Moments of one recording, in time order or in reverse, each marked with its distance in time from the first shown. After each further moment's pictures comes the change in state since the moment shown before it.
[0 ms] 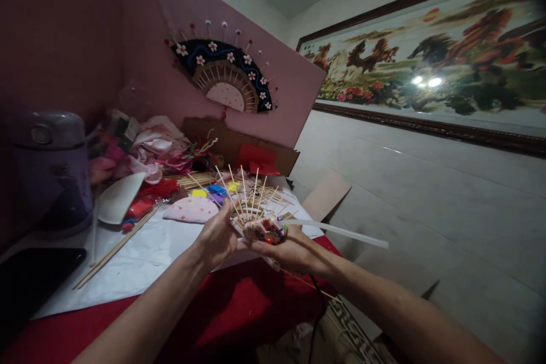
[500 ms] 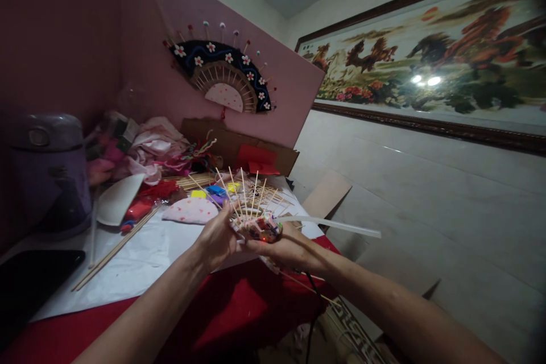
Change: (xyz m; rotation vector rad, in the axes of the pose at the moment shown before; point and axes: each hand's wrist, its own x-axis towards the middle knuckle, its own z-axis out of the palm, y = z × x) left_hand -0.003 0.000 0.005 -0.002 0.035 -0.016; right_hand 0.002 -0.013 -0.005 0.057 -0.053 -0.030
